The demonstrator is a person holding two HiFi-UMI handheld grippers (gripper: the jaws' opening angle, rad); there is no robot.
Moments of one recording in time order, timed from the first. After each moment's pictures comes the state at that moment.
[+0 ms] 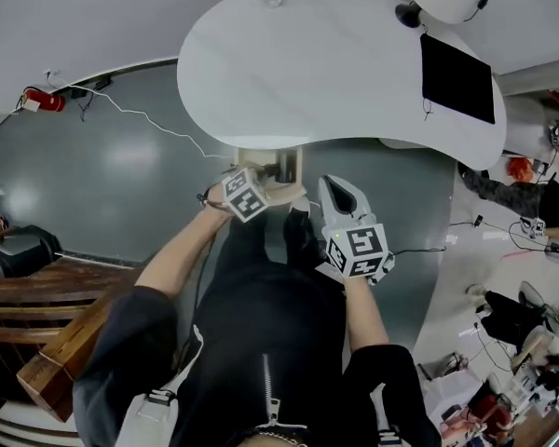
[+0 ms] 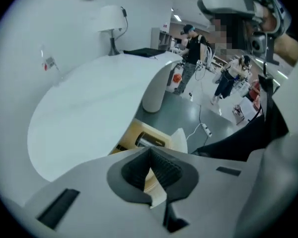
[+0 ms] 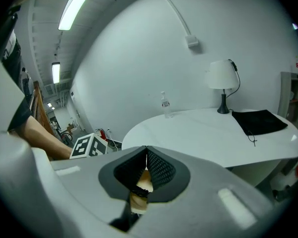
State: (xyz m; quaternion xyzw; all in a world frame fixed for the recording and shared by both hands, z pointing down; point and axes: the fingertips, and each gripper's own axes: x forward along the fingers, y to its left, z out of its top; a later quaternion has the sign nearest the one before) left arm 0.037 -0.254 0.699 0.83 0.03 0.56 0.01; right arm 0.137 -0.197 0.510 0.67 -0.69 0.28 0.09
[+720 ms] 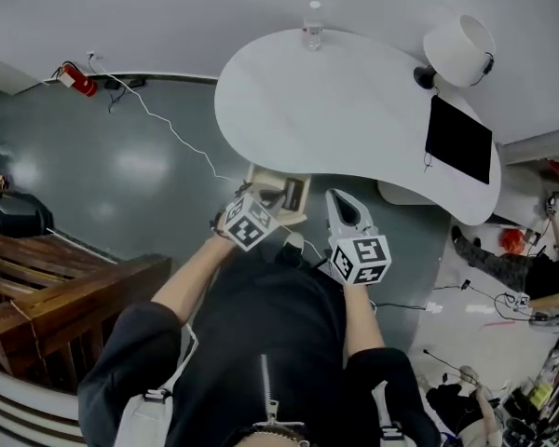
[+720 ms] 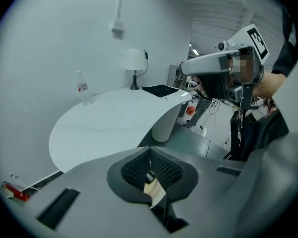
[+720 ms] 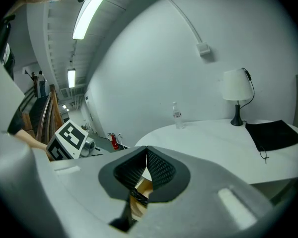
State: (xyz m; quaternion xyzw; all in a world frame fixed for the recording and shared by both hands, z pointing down) left arm 0.053 -0.237 0.581 0.90 -0.09 0.42 0.07; right arm 0.139 -0.207 0.471 0.62 -0.75 0.23 0.06
